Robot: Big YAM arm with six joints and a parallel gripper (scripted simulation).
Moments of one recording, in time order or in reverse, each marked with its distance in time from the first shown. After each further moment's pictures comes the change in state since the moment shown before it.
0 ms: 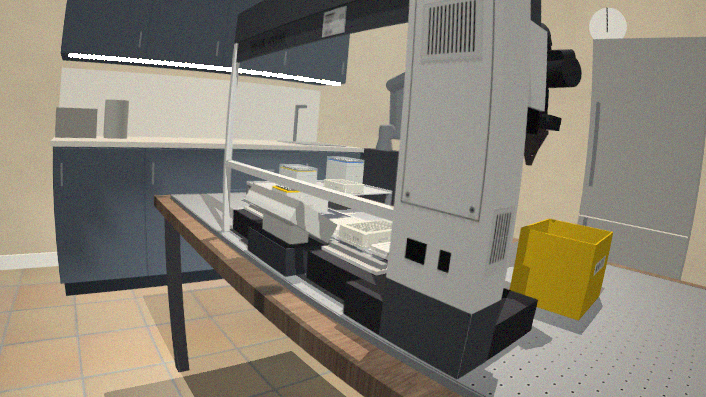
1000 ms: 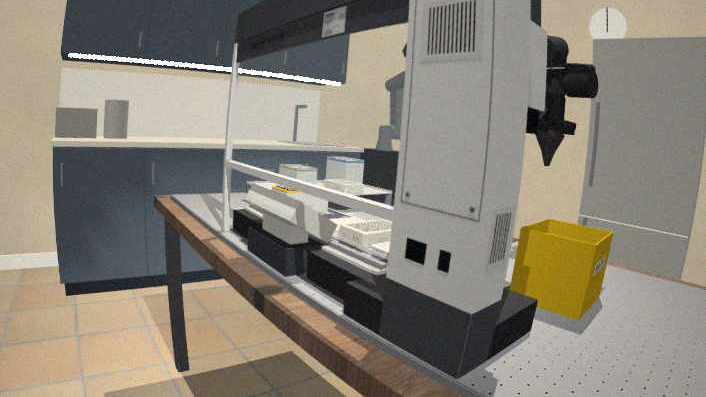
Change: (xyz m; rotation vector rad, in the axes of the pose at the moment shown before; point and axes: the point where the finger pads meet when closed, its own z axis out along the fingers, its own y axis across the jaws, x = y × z) arm 0.098 -0.005 0.001 0.001 0.000 0.002
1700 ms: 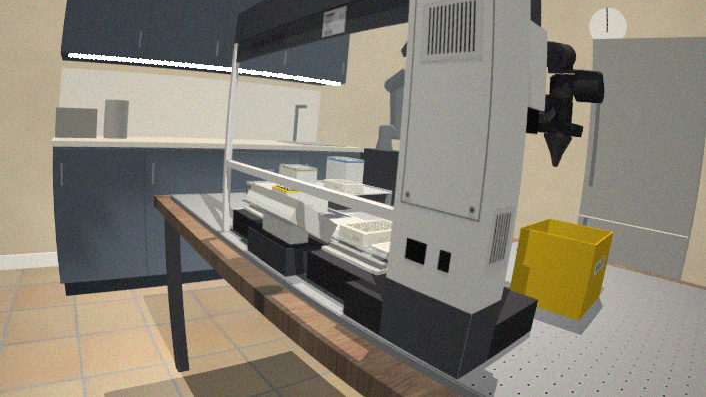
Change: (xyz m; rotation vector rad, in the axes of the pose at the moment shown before) arm 0.054 -0.003 0.001 -0.004 -0.001 0.034
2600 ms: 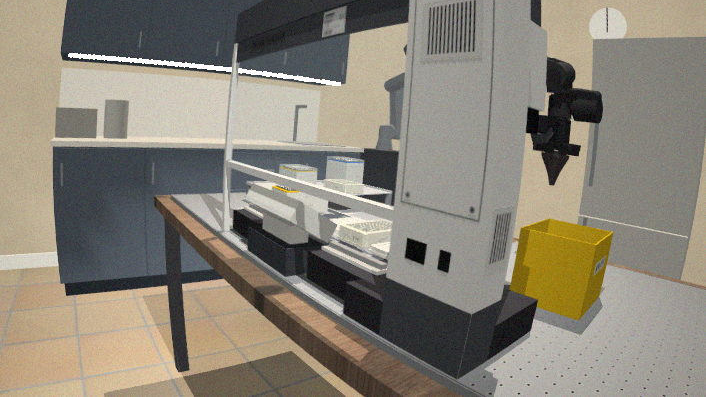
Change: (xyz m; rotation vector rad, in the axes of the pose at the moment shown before) arm 0.001 -0.003 0.043 0.011 0.000 0.000
